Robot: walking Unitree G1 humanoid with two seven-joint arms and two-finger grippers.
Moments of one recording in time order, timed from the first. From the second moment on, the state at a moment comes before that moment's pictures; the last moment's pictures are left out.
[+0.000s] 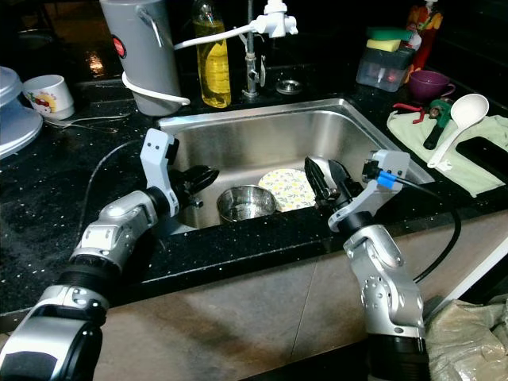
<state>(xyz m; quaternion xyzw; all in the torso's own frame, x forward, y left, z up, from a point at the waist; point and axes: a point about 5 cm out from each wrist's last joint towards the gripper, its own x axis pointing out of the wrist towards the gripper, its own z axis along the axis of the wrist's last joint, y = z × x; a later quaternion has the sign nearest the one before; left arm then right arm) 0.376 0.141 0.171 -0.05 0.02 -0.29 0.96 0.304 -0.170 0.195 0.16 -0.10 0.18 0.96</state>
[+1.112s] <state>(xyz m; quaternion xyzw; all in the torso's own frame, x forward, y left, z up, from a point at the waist) 0.297 0.187 0.229 0.03 -0.16 -0.02 0.99 0.278 -0.119 0.193 0.21 -0.08 0.39 0.89</state>
